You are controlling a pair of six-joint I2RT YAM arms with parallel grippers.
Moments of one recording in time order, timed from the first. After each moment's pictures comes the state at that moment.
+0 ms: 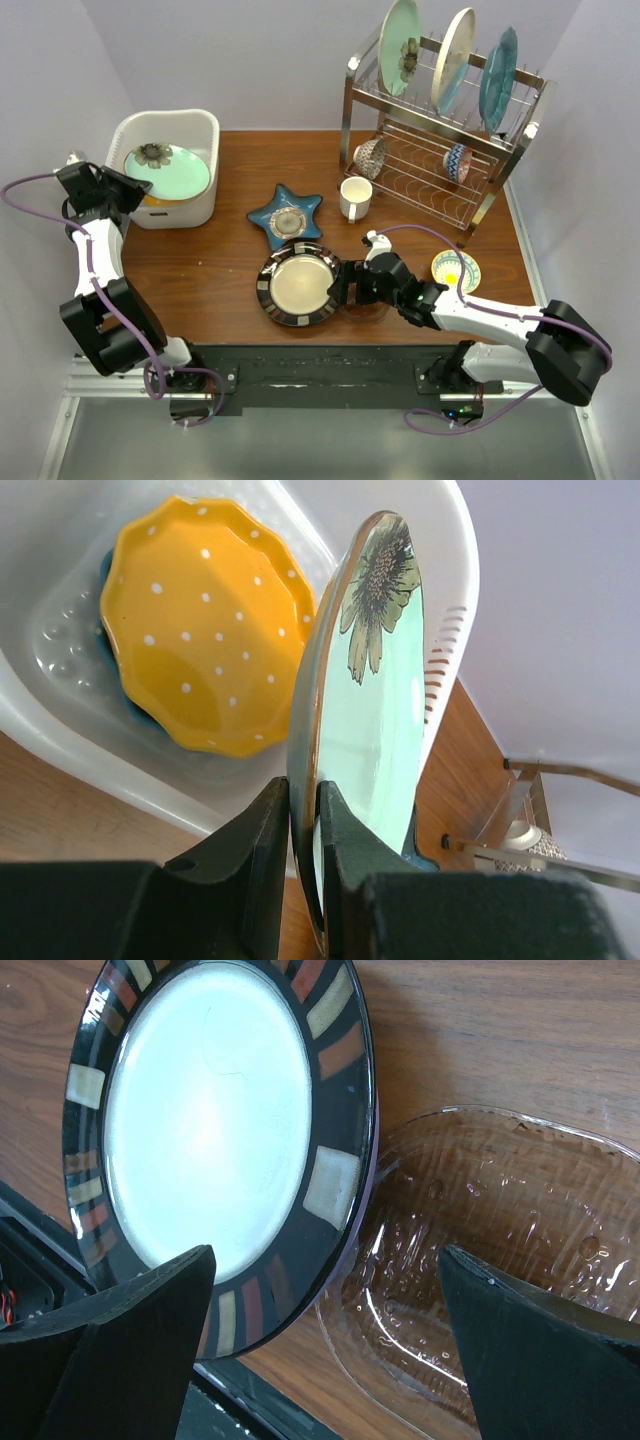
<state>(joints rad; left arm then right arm) 0.52 1.41 1.10 -0.21 0.38 -0.70 0.88 1.19 0.49 0.08 0.09 0.70</state>
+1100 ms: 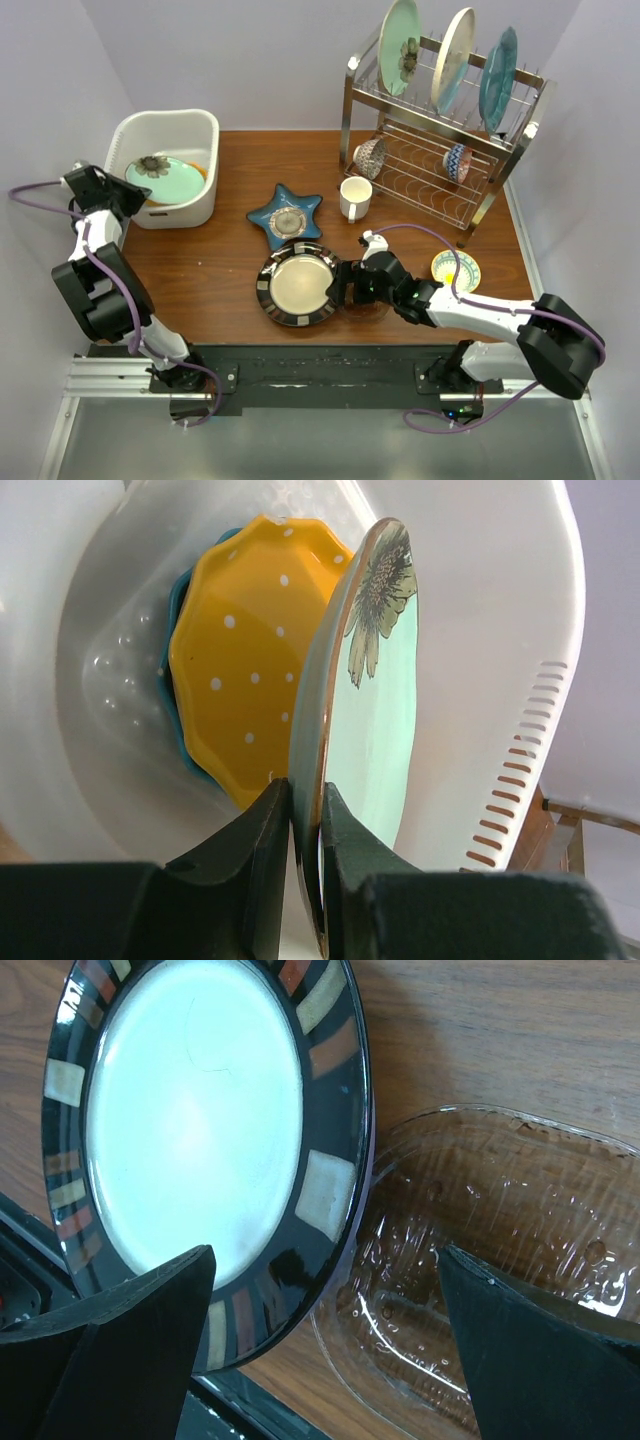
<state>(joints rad) 0.54 1.63 1.12 -0.10 0.34 -0.72 0.88 1.24 0.51 0.08 0.08 0.70</state>
